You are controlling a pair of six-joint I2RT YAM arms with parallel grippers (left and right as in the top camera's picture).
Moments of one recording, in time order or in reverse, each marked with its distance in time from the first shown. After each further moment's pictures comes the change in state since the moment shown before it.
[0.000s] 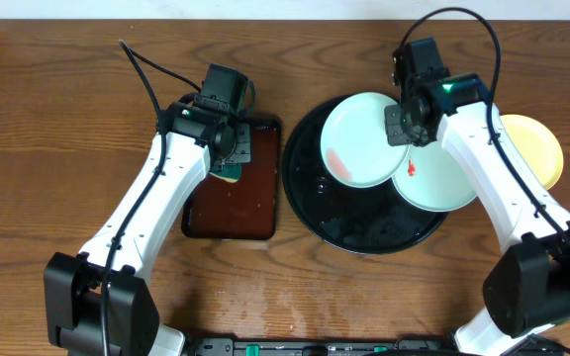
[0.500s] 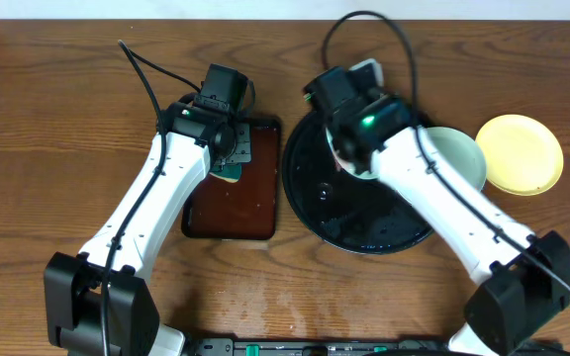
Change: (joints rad) left arm 0.000 0.000 0.000 0.000 0.000 -0.017; right arm 0.339 0.000 0.026 -0.012 0.632 0.026
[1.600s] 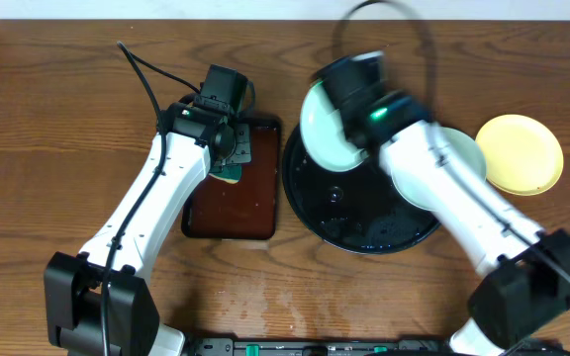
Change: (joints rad) left arm 0.000 0.000 -0.003 -0.005 0.000 -0.014; right arm -0.111 0.000 0.000 0.107 -0.315 0.117
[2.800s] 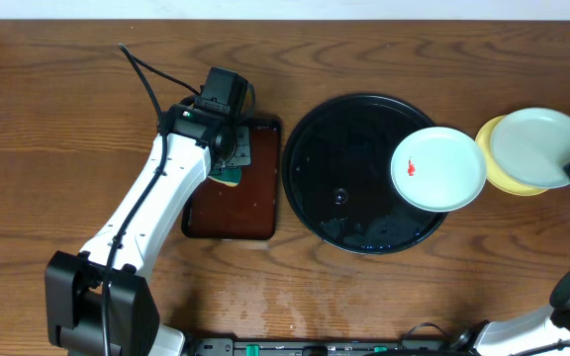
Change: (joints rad) left arm 0.000 0.000 -0.015 -0.001 0.000 0.000; right arm -1.212 -0.003 -0.351 0.298 -0.654 0.008
